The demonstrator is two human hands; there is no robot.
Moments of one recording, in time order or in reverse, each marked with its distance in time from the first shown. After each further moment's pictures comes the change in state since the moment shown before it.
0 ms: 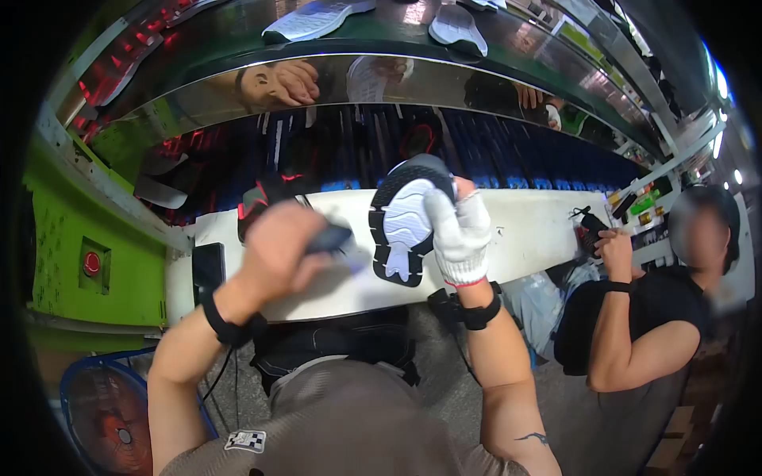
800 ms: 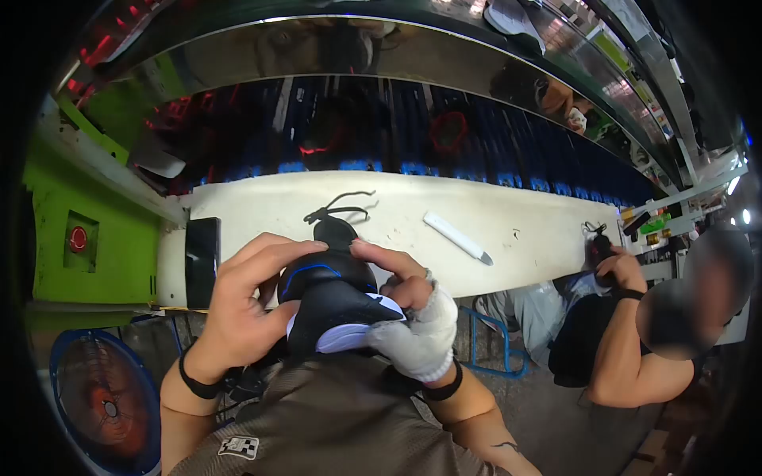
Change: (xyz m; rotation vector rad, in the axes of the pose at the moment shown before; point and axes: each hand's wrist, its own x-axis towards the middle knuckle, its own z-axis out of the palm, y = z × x) left_hand 0.017 0.079 -0.066 -0.502 -0.088 -0.660; right_hand -0.087 -0.035 0.028 0.437 -0.353 0.131
